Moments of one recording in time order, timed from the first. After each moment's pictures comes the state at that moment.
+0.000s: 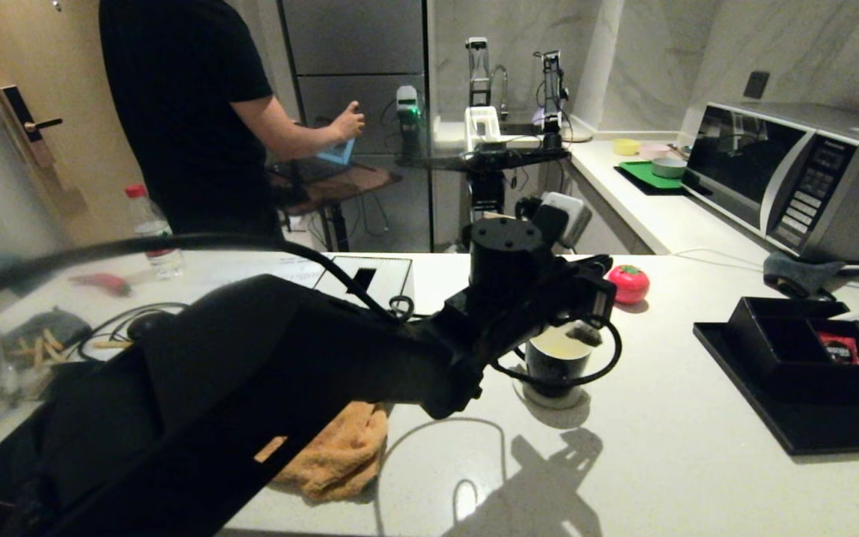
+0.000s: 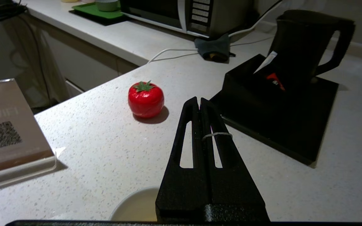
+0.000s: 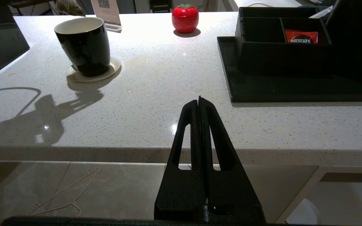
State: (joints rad) left arm -0.85 2.35 -1.59 -0.83 -0.10 -0.08; right arm 0.00 0.00 0.00 0.00 -0.02 0.02
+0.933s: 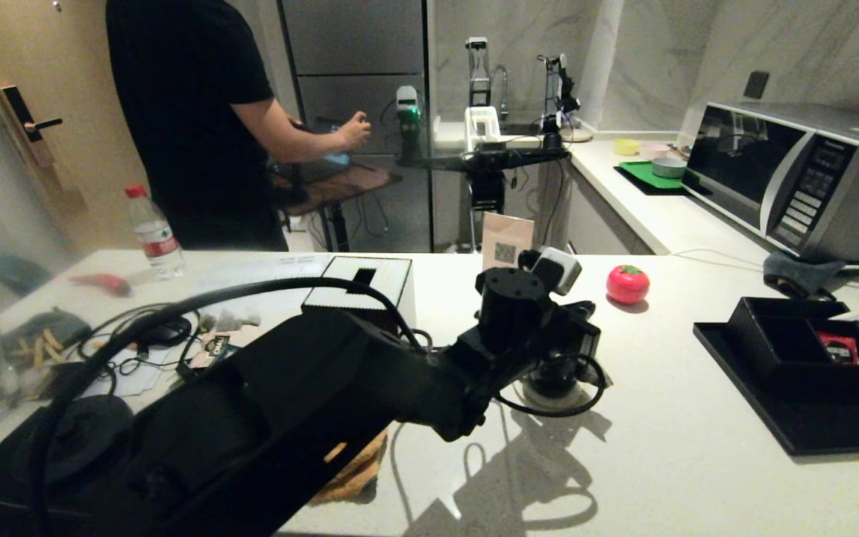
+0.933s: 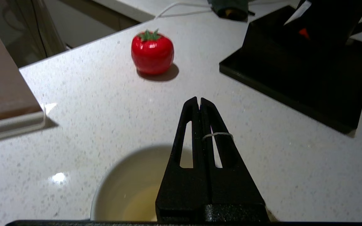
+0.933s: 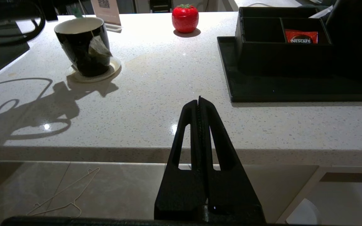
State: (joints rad) left arm -0.84 2.48 -1.61 -0.83 -0.07 -0.09; right arm 0.00 0.00 0.00 0.00 -0.02 0.02
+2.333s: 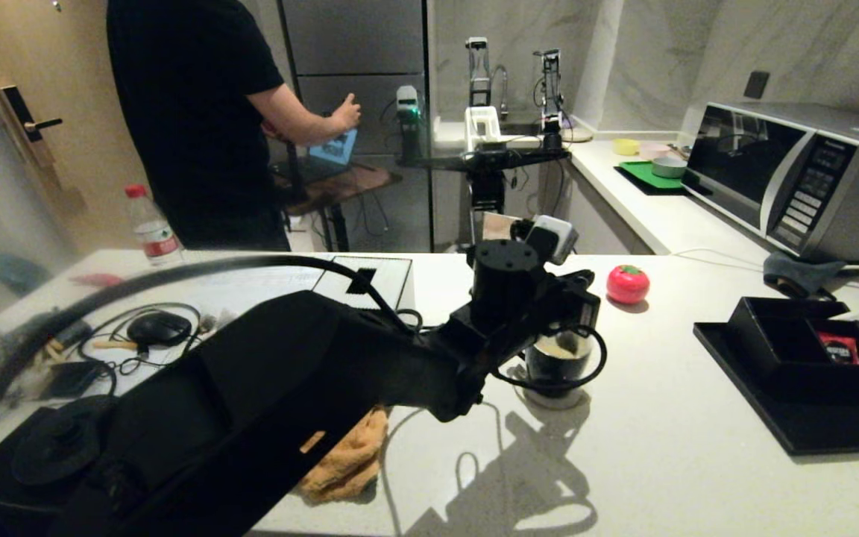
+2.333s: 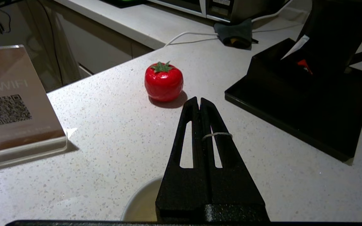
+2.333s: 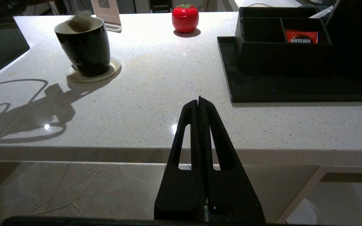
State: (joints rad) left arm -0.83 2.44 -1.63 -0.84 -0.05 -0.09; right arm 0.00 0.00 0.00 0.00 -0.02 0.02
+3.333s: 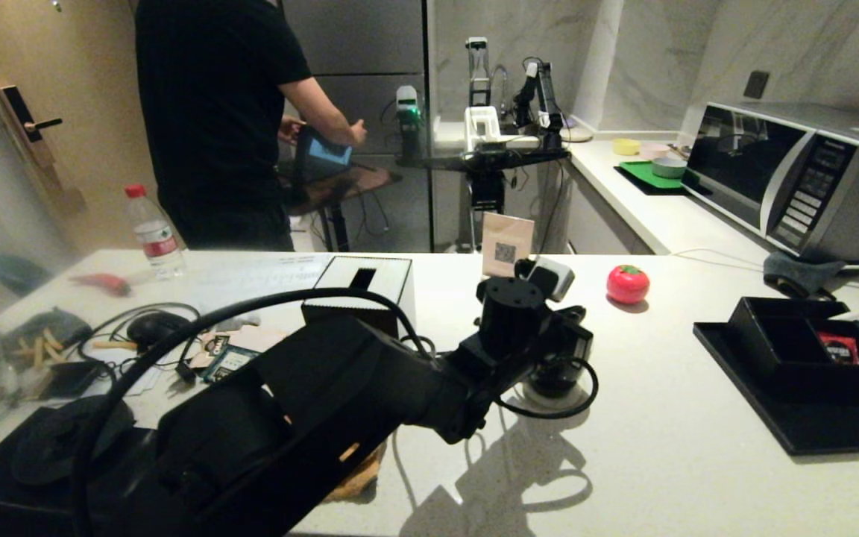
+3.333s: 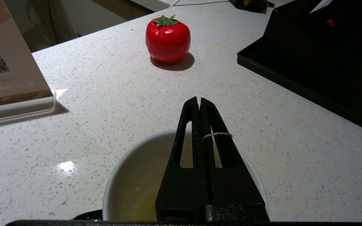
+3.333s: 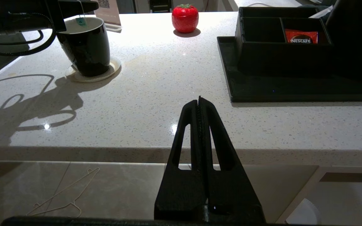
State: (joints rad) left arm -0.83 2.53 -1.63 -0.84 -0.04 -0.09; right arm 0.00 0.00 0.00 0.00 -0.02 0.02
